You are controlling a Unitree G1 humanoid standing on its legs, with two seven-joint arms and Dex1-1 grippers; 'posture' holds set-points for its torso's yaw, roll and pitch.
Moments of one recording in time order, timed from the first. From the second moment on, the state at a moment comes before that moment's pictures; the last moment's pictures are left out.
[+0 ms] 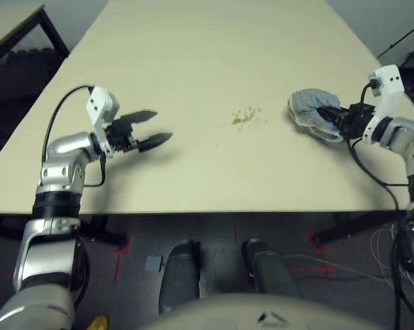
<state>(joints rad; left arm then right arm) -0.55 0.70 0.11 0.50 -0.36 0.11 -1.17 -0.77 -0.53 -0.29 0.53 0.41 0.54 0.64</state>
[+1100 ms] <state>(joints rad) -0.50 0.73 0.15 0.45 -0.36 0.12 -1.17 -0.99 -0.22 -0.05 1.13 0.06 0.09 0.65</state>
